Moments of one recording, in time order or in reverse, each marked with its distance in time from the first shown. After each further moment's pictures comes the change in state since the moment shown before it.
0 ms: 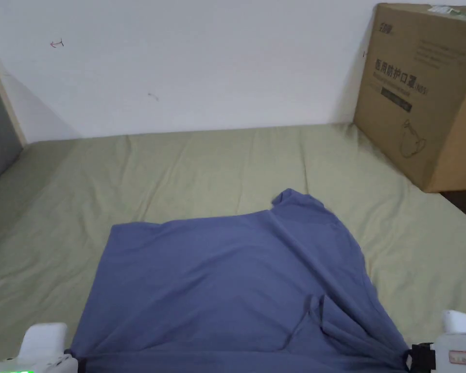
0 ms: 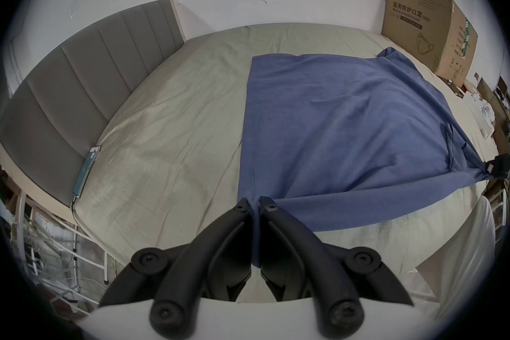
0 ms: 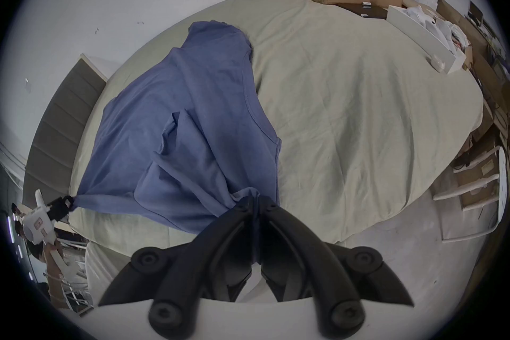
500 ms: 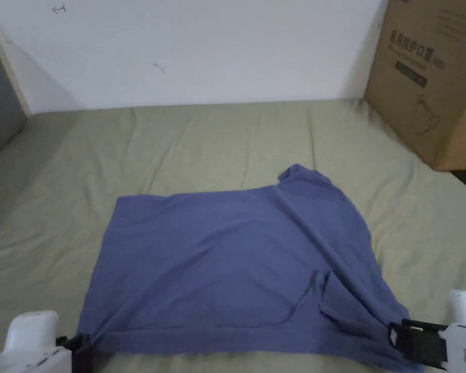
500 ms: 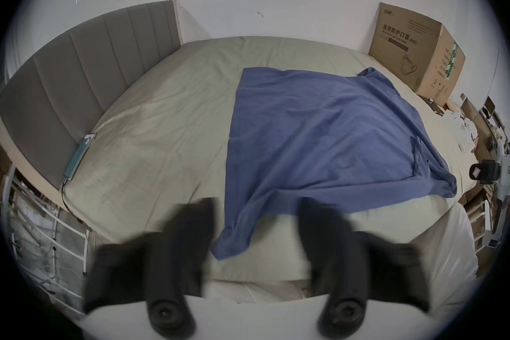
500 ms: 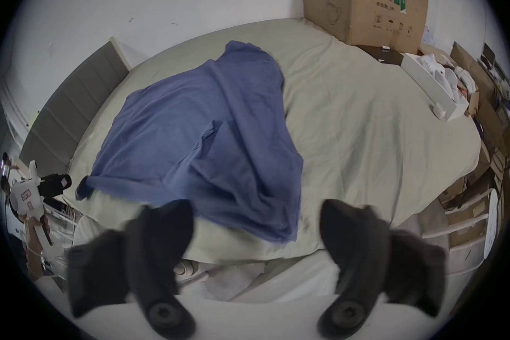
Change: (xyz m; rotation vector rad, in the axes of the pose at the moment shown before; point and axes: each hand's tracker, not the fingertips) left arm -0.002 -0.025 0.055 0.053 -0.089 0.086; right arm -0.031 -0.027 0.051 0.117 0.030 0.212
